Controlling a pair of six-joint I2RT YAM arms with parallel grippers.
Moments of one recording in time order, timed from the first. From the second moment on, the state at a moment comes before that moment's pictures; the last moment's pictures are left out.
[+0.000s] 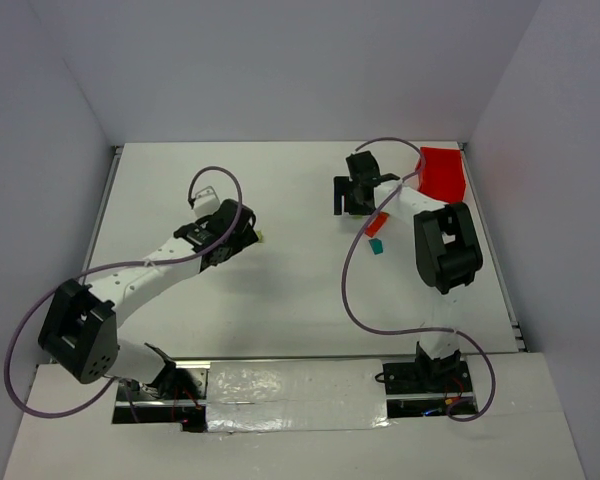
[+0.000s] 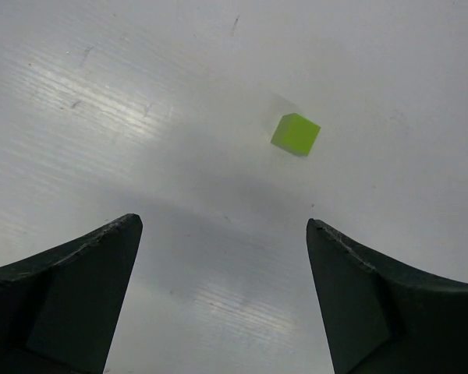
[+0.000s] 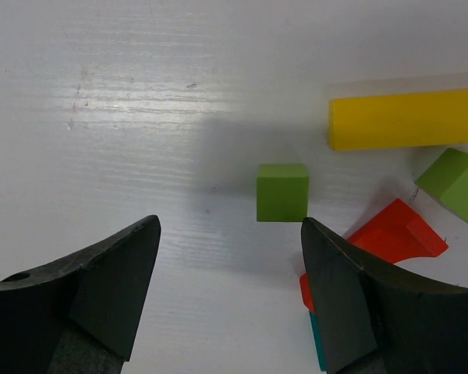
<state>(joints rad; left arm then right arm) -0.57 1.41 1.00 -0.54 -0.53 -1.01 0.32 1.98 1.41 -0.38 0.11 0.28</state>
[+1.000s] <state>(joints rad) -0.57 1.00 1.08 -0.87 -0.57 -0.59 0.34 2.03 1.45 -0.40 0.07 0.32</state>
